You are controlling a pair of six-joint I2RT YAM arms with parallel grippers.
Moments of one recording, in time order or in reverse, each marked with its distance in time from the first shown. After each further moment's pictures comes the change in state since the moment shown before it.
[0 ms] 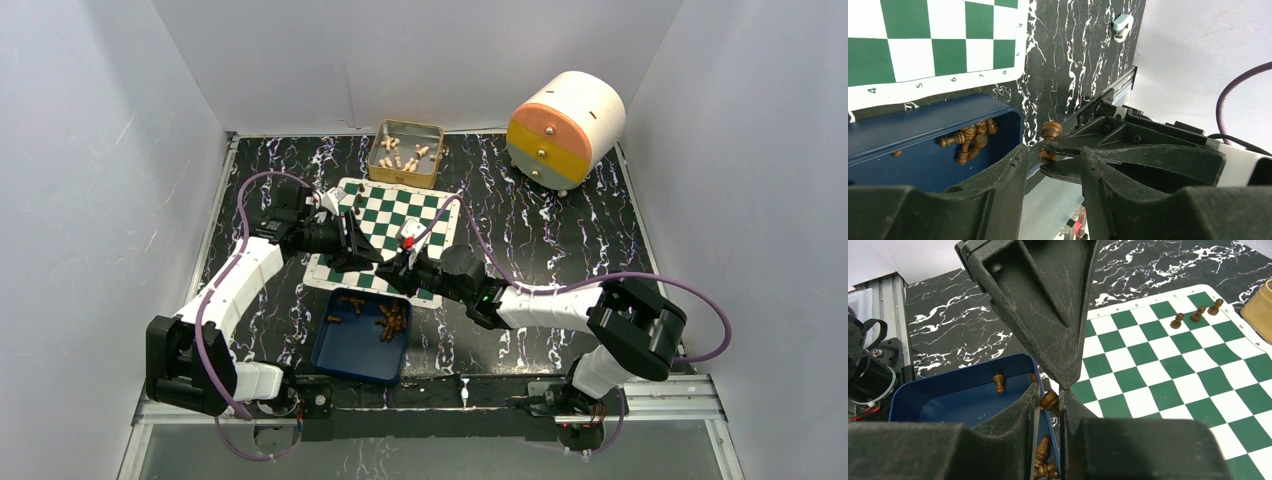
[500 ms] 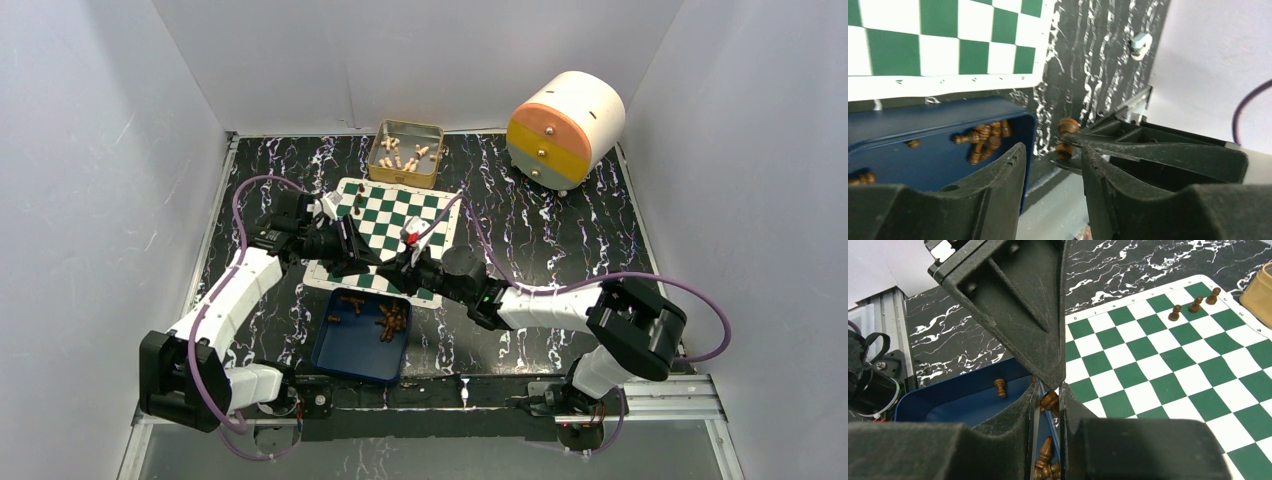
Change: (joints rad) left arm -0.031 -0.074 -0.060 0.040 -0.101 -0.082; right arm -0.002 0.000 -0.021 0.030 0.043 0.054
